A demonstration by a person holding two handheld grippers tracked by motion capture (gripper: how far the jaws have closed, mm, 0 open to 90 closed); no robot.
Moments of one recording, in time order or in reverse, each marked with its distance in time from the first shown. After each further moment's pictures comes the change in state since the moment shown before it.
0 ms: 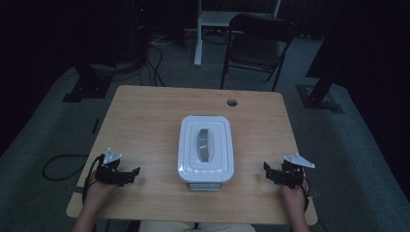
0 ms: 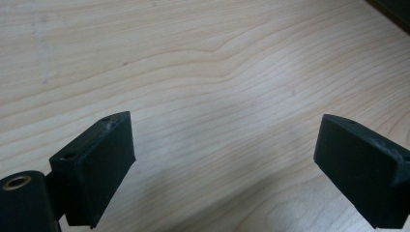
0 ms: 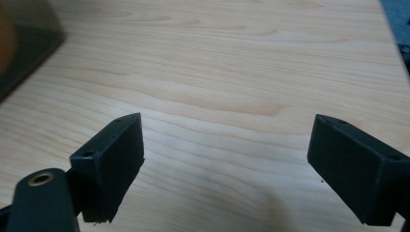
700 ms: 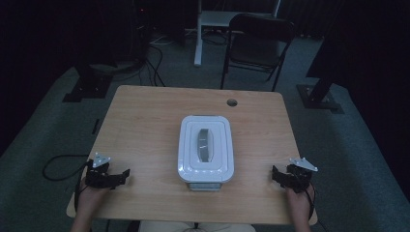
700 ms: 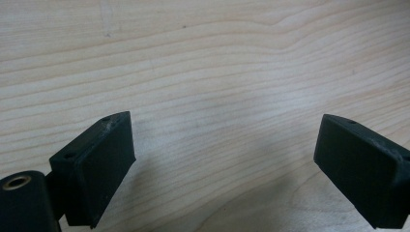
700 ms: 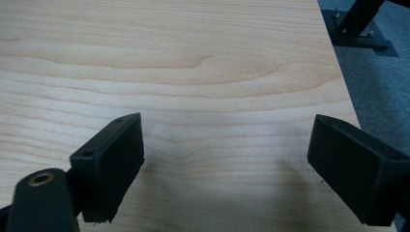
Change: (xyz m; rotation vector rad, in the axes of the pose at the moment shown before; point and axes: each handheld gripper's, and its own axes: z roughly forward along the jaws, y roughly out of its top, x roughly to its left) left arm 0.018 -0.022 -0.004 0.012 0.085 -0.089; right arm -0.015 -0.017 0.002 0.090 -0.197 0.061
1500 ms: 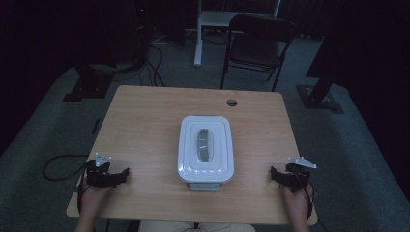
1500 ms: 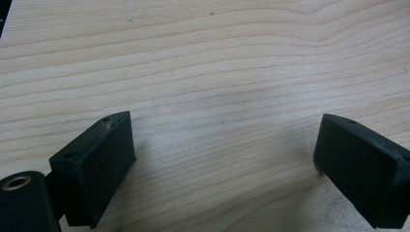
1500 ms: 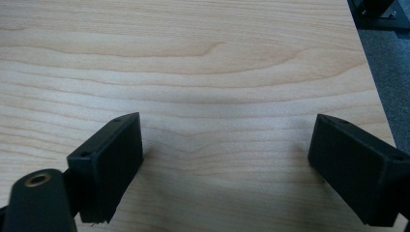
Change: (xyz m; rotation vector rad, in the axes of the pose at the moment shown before) left arm 0.001 -0.002 0.009 0.015 0.077 -0.033; right arm -0.001 0.002 0.005 0.055 0.045 0.016
